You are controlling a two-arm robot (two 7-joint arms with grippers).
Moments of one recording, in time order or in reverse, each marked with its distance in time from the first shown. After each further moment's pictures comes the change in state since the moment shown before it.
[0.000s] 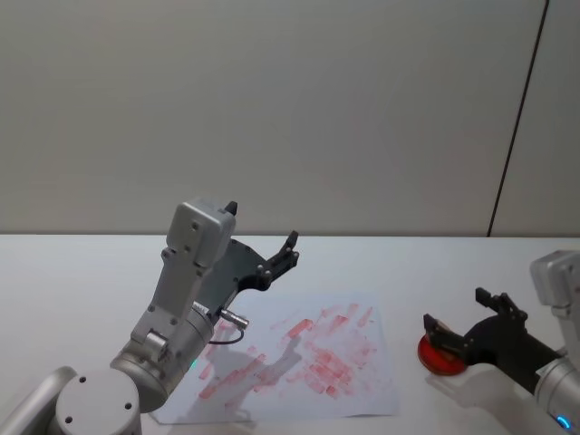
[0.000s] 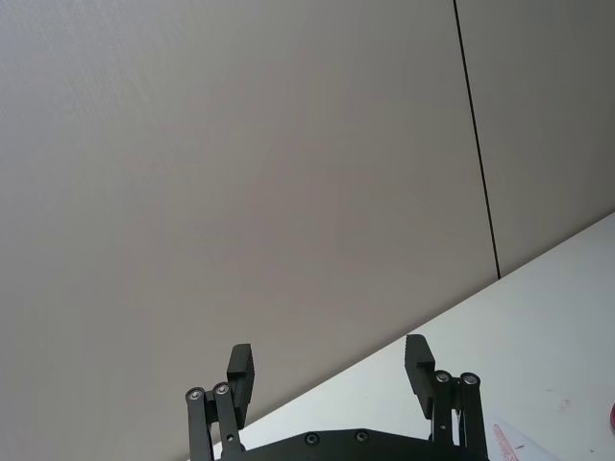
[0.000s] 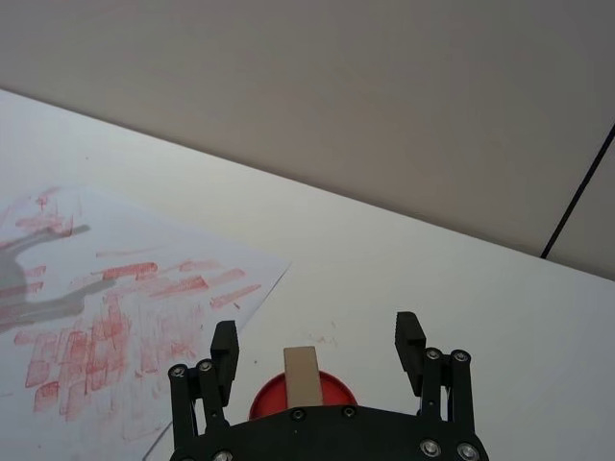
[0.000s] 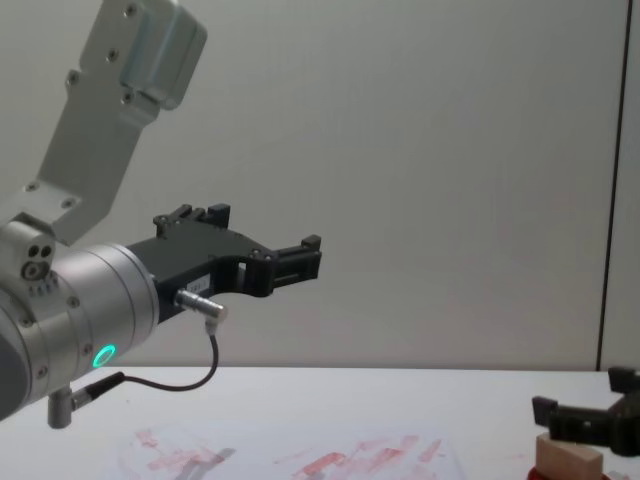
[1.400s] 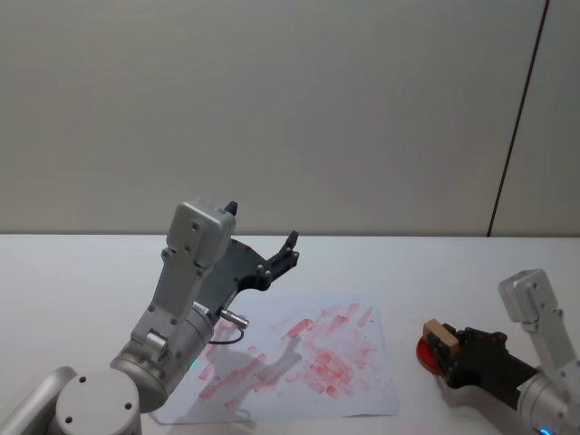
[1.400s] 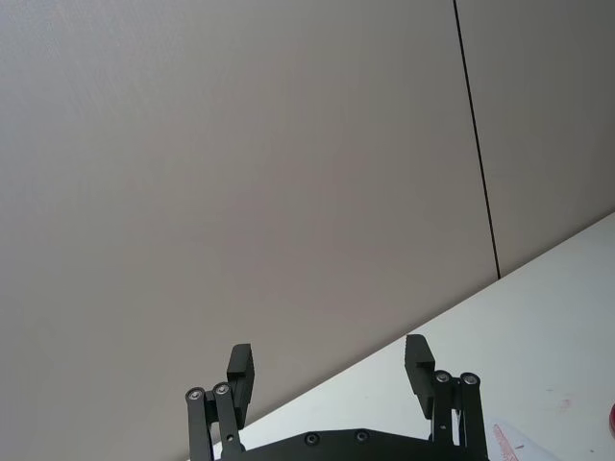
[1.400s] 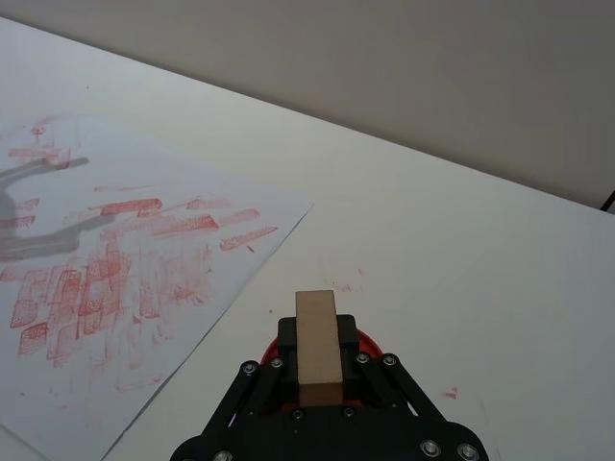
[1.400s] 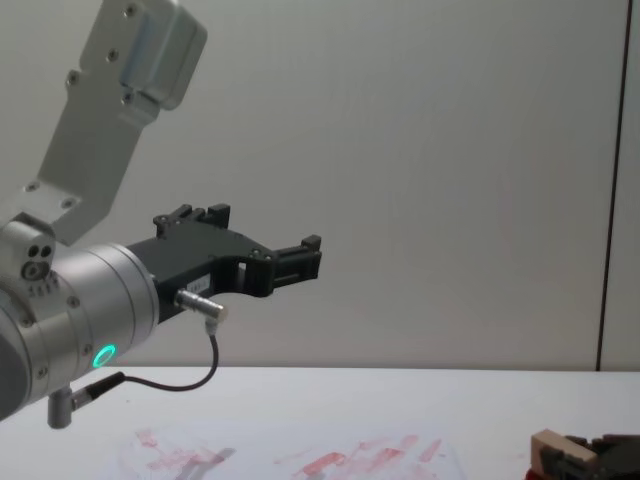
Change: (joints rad) left arm 0.000 0.000 0.000 0.000 0.000 0.000 0.000; right arm 0.049 -0.027 -0.028 0.117 -0.056 0.025 0.061
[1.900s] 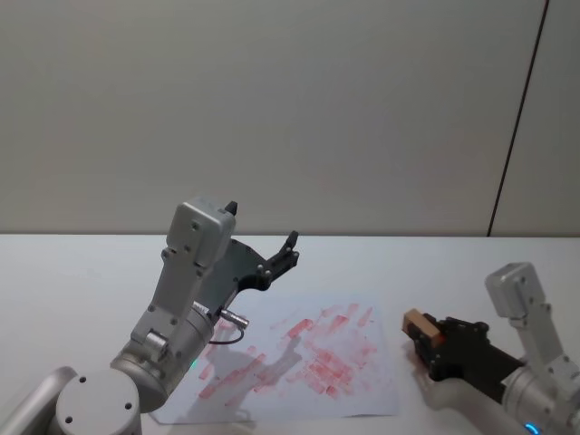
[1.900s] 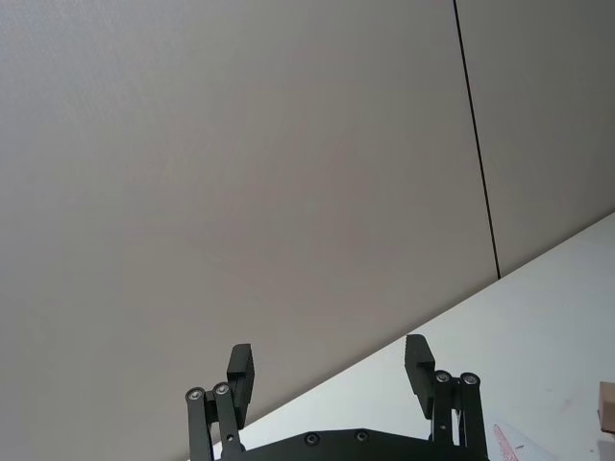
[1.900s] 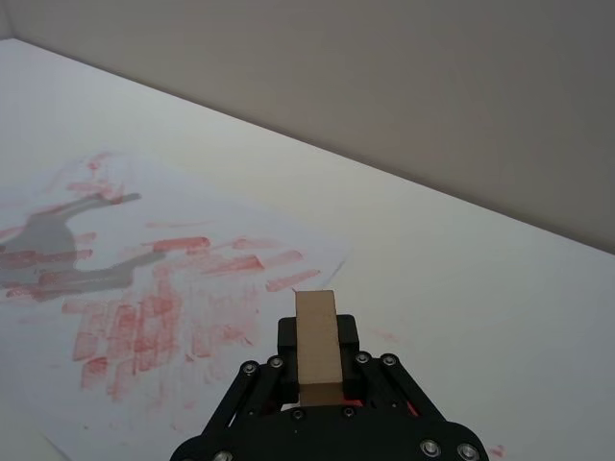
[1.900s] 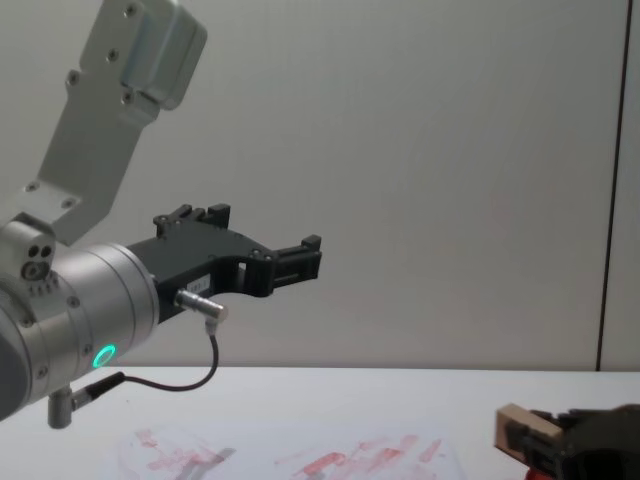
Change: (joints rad) left arm 0.000 0.000 0.000 0.000 0.000 0.000 0.000; right arm 0.005 -0.015 -0.017 -0.024 -0.005 -0.037 0.023
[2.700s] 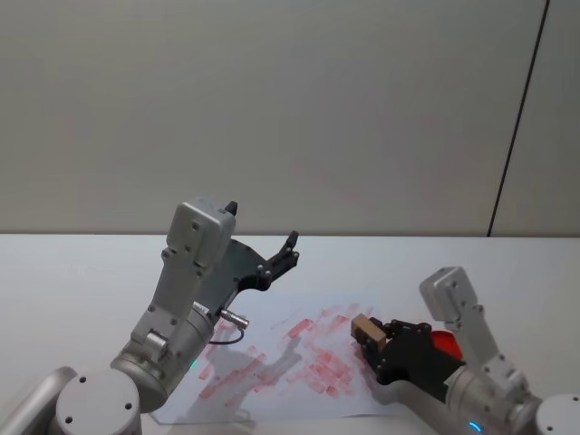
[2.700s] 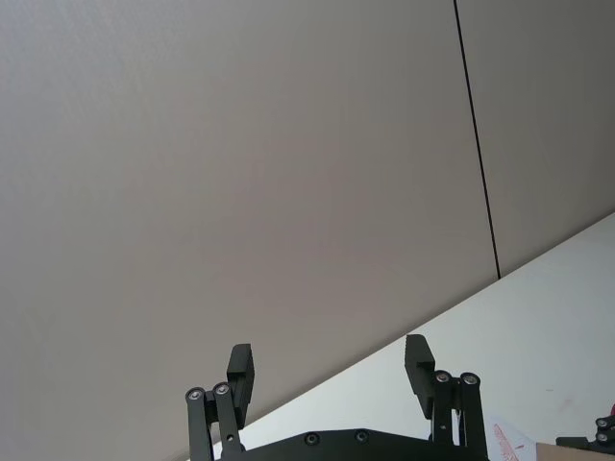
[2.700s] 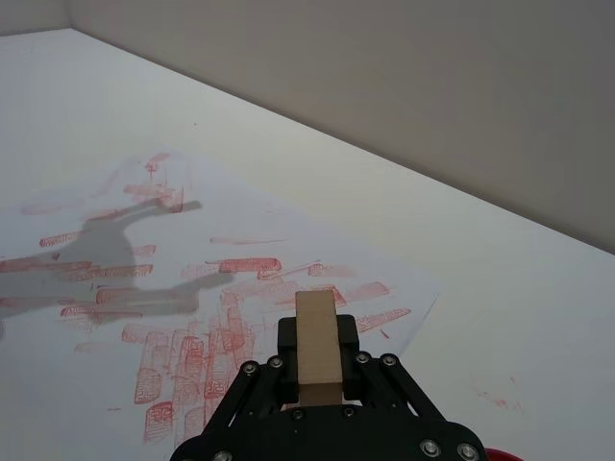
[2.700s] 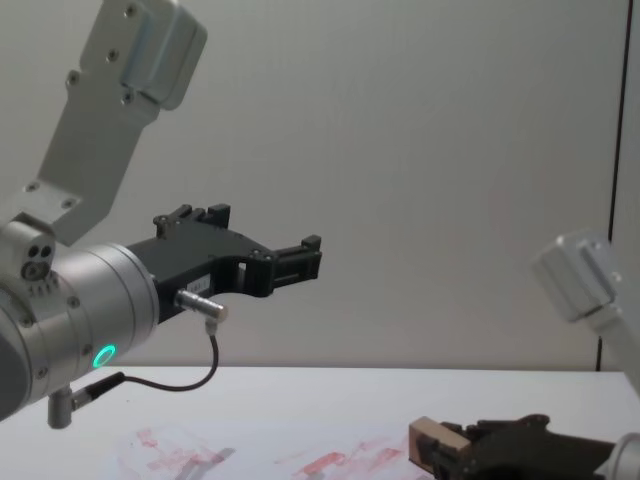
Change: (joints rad) left arm 0.000 0.000 0.000 0.000 0.000 0.000 0.000; right arm 0.077 -0.096 -0.073 0.105 -0.084 -0.039 0.029
